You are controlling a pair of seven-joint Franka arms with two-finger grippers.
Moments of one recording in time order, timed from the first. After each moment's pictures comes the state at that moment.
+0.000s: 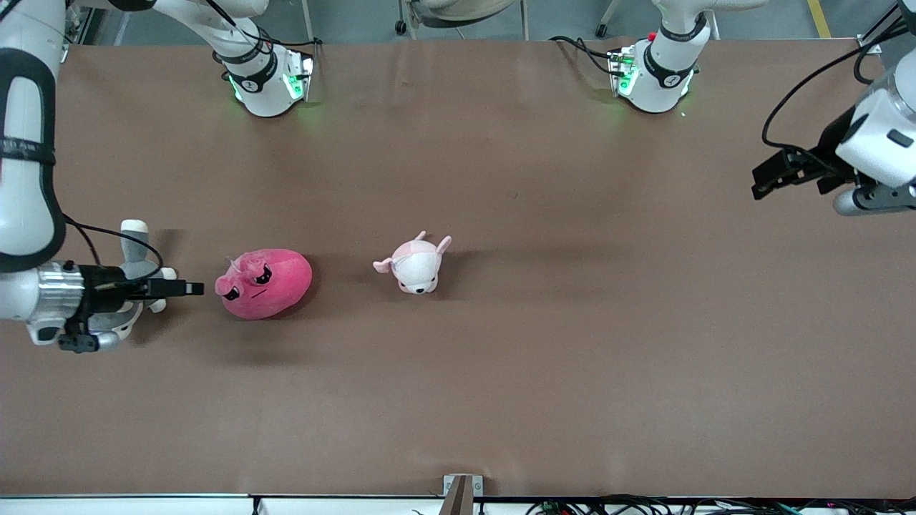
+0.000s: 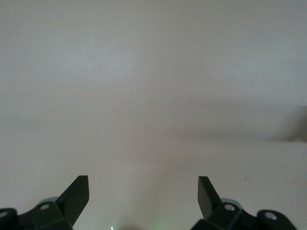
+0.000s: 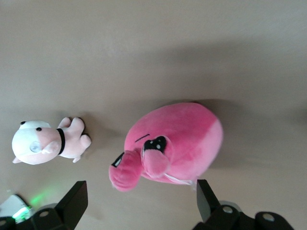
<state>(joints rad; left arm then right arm) -0.06 0.00 -0.08 -1.54 0.01 1.51 -0.20 -0.05 0.49 -0.12 -1.38 0.46 1.57 -0.20</state>
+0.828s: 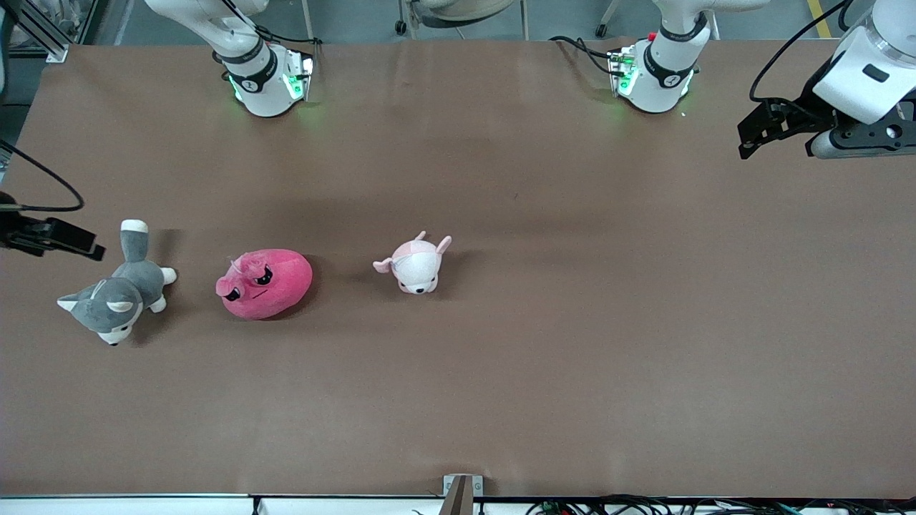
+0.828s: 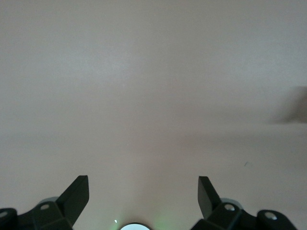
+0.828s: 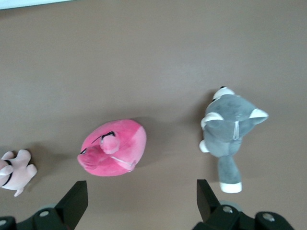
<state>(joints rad) -0.09 -0.12 -0.08 -1.65 0.01 1.52 -0.16 0.02 0.24 -0.13 -1.31 0.06 1.56 -0.01</state>
